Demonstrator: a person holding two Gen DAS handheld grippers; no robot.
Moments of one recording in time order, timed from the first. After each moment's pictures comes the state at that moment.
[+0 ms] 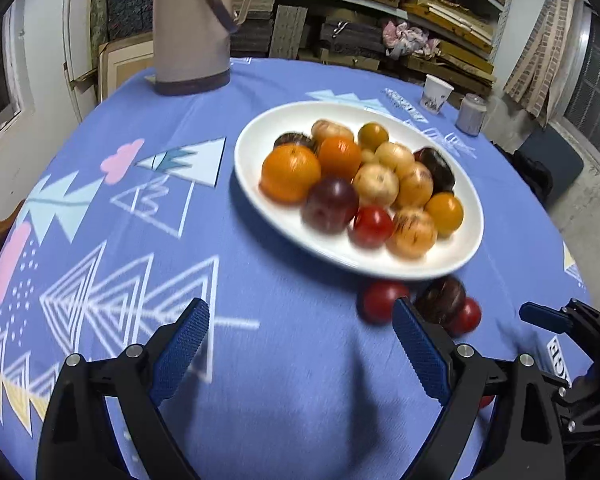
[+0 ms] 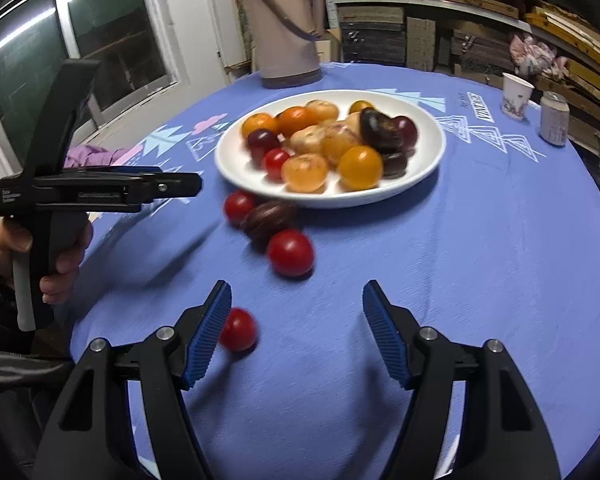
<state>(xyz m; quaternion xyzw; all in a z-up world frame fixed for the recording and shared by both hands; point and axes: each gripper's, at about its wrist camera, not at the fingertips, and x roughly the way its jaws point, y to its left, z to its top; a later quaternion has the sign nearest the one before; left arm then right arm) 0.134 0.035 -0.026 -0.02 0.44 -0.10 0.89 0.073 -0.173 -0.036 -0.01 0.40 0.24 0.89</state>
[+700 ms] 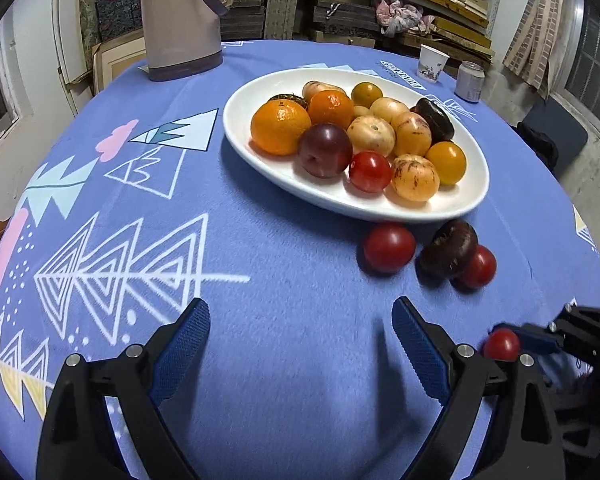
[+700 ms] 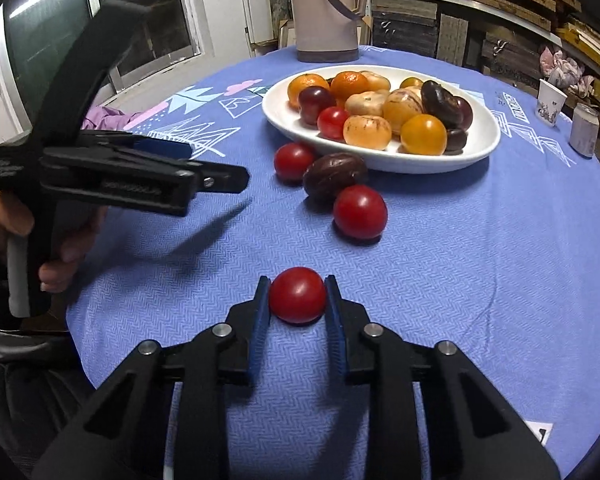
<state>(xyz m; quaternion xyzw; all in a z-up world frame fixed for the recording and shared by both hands) 0.123 0.024 -0.048 0.02 0.46 -0.10 0.88 0.061 -0.135 -0.062 -0.05 0.41 0.27 0.87</state>
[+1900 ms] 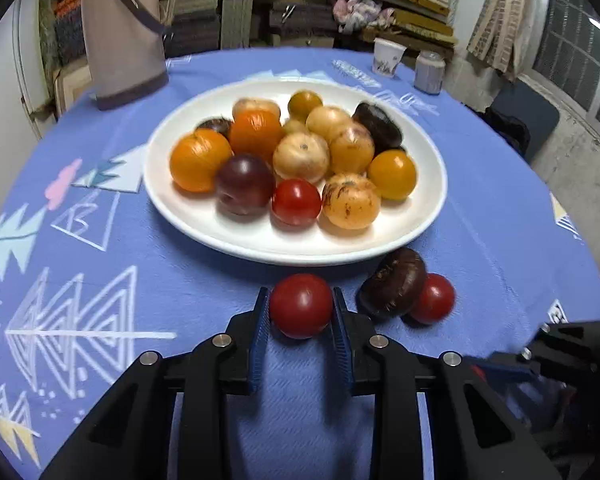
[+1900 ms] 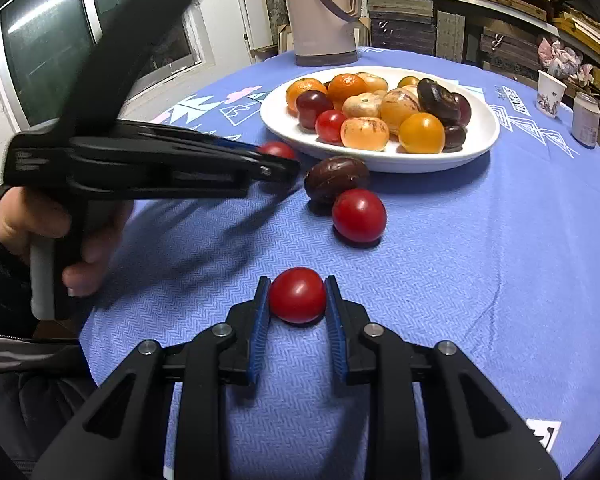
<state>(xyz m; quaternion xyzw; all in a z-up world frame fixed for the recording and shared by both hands) 0.134 -0.013 -0.040 0.05 0.44 -0.17 0.88 0.062 -0.141 -0.061 -0.03 0.41 0.28 0.87</state>
